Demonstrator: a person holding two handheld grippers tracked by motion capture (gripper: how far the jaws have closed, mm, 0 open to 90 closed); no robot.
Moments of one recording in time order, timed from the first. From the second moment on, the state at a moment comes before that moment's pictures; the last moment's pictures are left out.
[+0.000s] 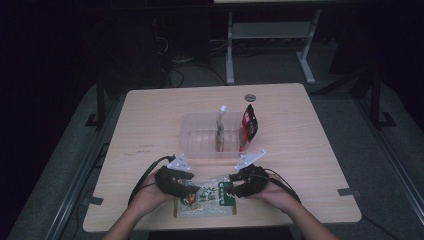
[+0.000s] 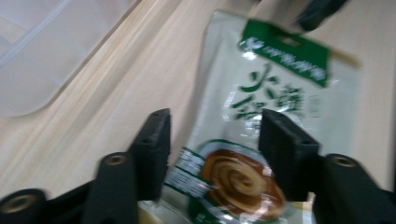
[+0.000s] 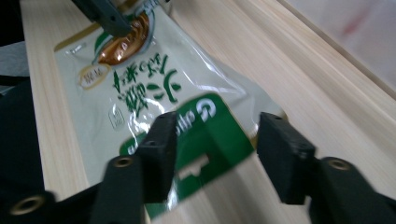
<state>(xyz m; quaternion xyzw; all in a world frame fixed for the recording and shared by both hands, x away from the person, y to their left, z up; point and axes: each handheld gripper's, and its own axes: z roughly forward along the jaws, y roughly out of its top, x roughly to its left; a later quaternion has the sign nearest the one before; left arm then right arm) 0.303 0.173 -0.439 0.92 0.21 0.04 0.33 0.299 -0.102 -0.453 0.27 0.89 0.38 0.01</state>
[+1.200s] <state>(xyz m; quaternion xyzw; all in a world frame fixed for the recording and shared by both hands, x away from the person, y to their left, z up) 0.299 0.180 -0.451 0.91 0.25 -0.02 0.34 0.293 -0.149 -0.449 0.31 0.87 0.38 -0.02</state>
